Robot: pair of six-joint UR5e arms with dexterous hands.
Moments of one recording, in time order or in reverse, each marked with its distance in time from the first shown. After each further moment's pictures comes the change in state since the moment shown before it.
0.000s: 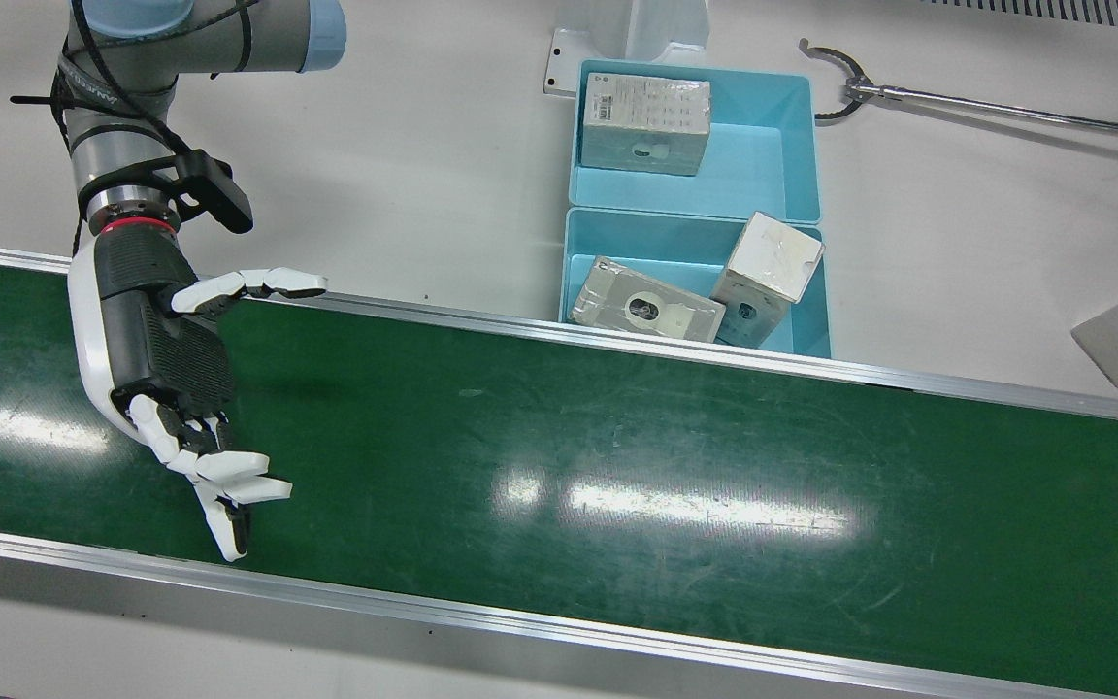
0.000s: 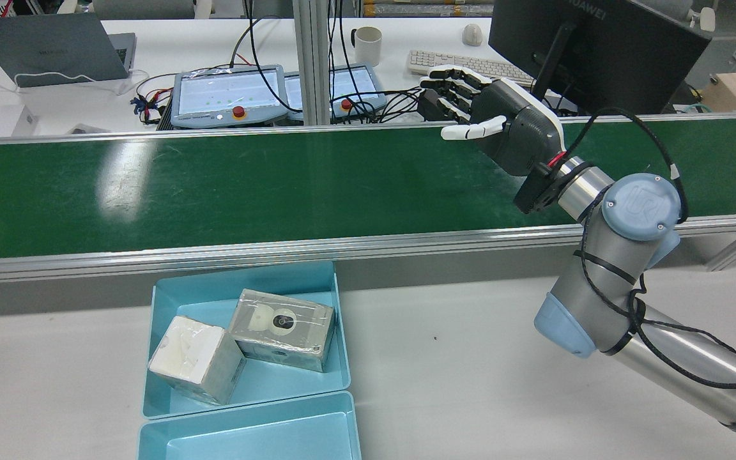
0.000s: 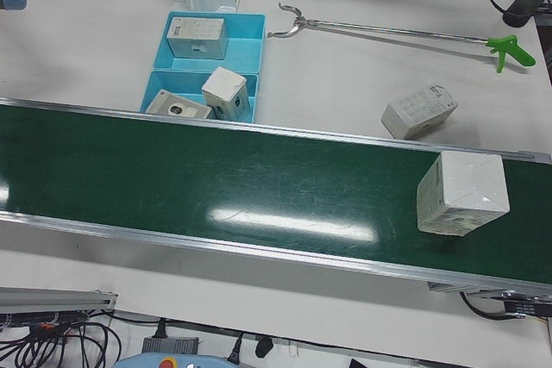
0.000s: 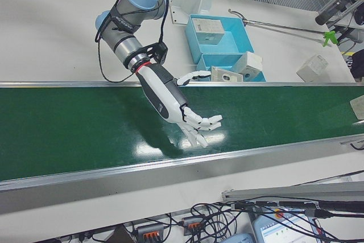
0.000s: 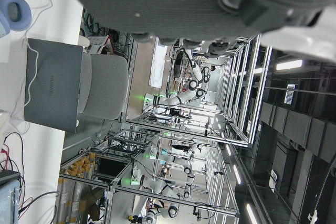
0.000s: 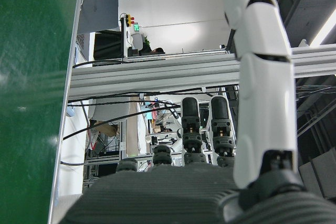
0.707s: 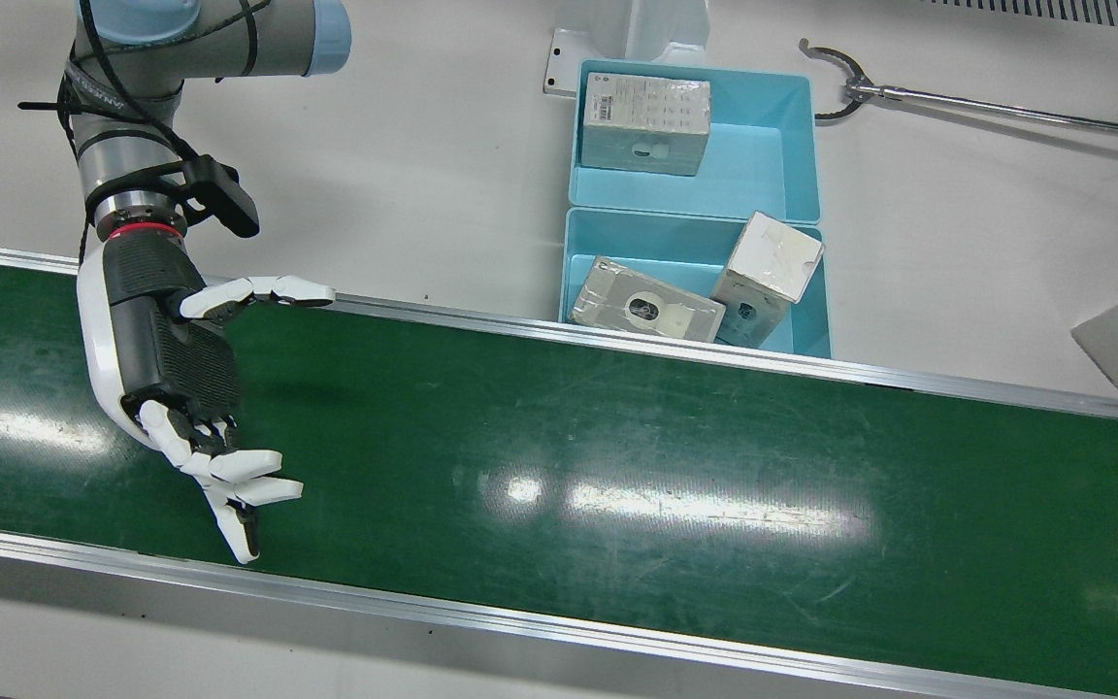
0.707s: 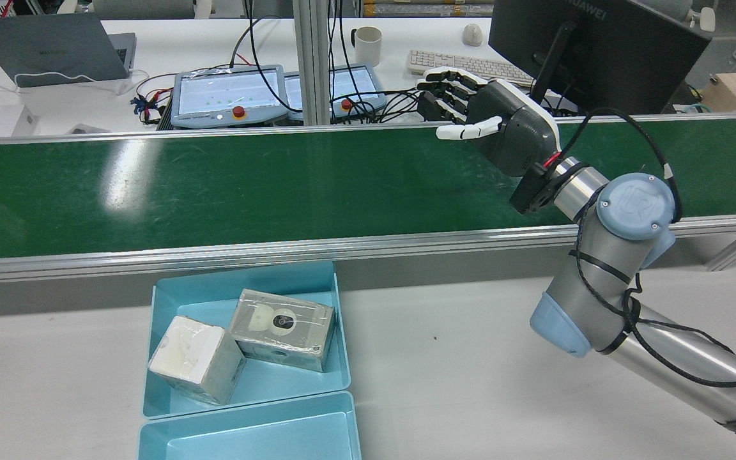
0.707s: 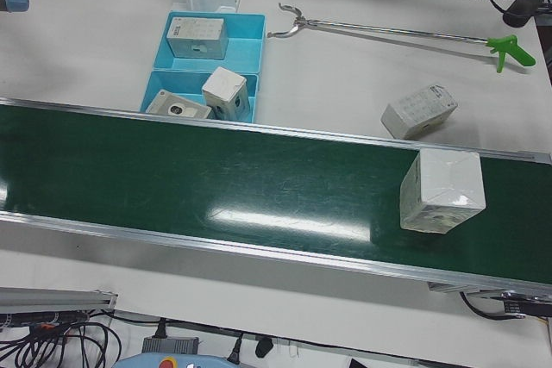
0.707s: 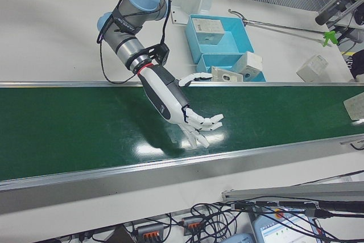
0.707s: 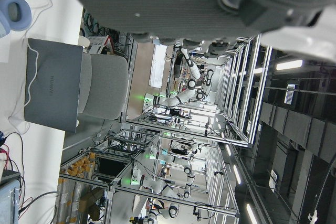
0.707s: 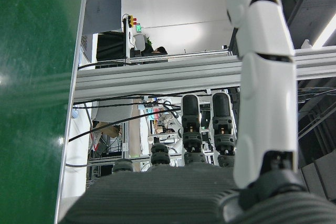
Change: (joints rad) left arm 0.000 0.000 0.000 0.000 0.000 0.000; right arm -0.004 0.011 -0.011 -0.001 0.000 0.001
